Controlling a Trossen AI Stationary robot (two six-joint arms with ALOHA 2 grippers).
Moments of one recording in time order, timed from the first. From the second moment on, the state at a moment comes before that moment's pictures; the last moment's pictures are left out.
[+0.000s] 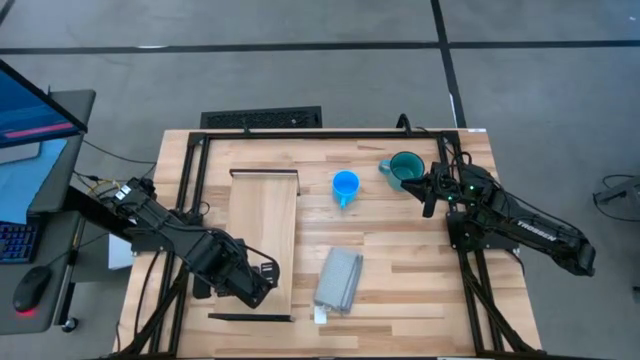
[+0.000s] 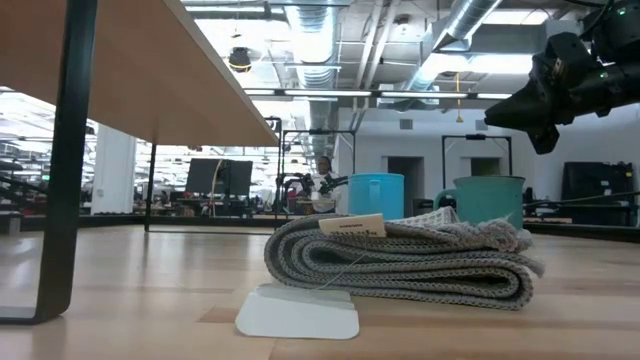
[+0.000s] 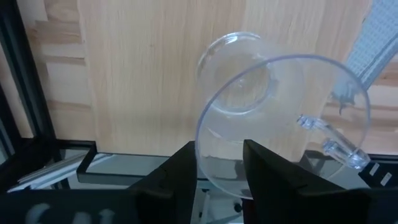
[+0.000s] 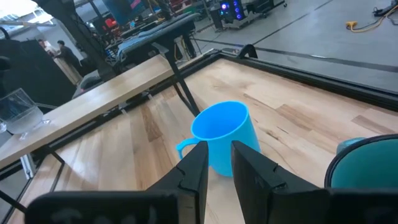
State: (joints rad) left arm -0.59 1.67 1.75 -1.45 0.07 -2.29; right arm -0.55 0.21 0.15 -0.13 -0.29 0.31
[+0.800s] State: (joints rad) left arm -0.59 1.61 1.75 -1.52 -0.01 -2.28; right arm -0.55 0.21 0.15 -0.13 -0.29 0.31
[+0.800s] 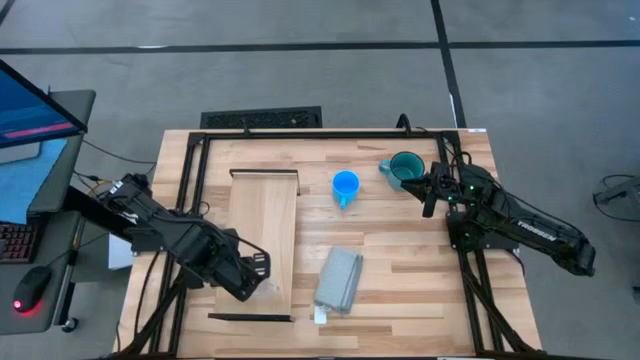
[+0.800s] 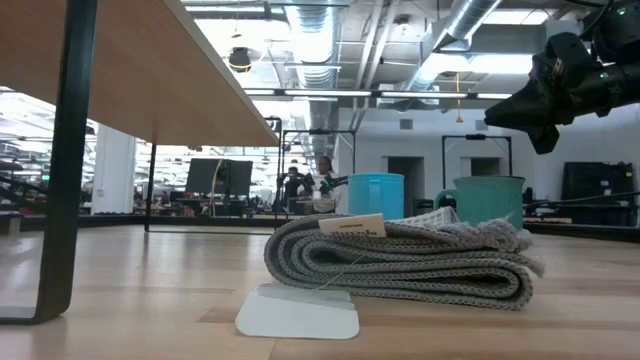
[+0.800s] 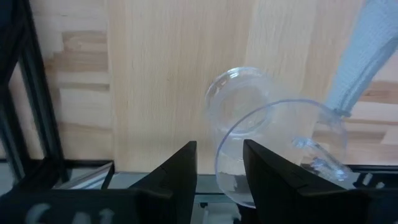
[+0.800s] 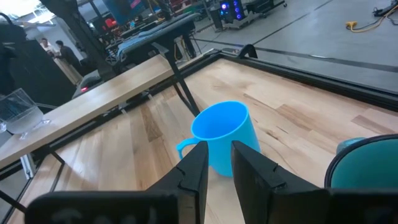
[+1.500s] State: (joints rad) left arm -0.64 1.35 1.75 -1.57 -0.93 -1.88; right arm -0.55 0.21 0.15 -0.05 -0.29 0.30
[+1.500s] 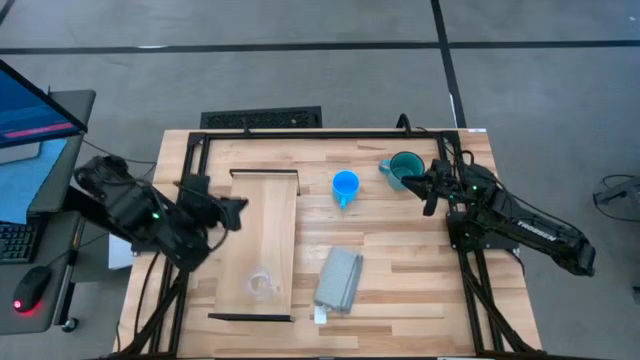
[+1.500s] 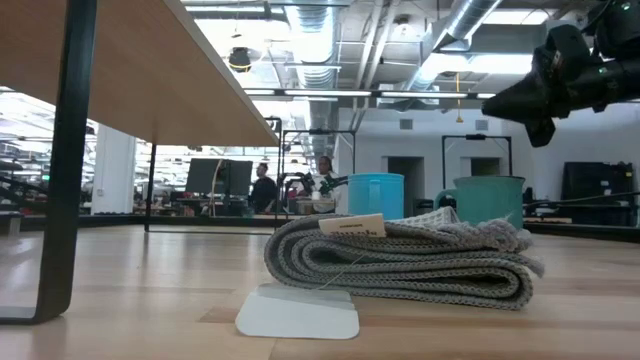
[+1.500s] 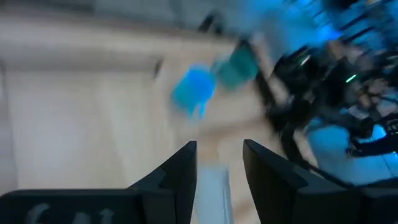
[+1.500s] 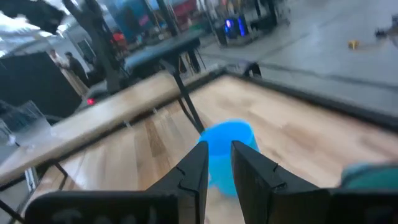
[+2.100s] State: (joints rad) left arm -0.63 1.01 1.72 -1.57 -1.18 -1.23; right arm -0.55 0.21 0.15 0.19 -0.08 0.47
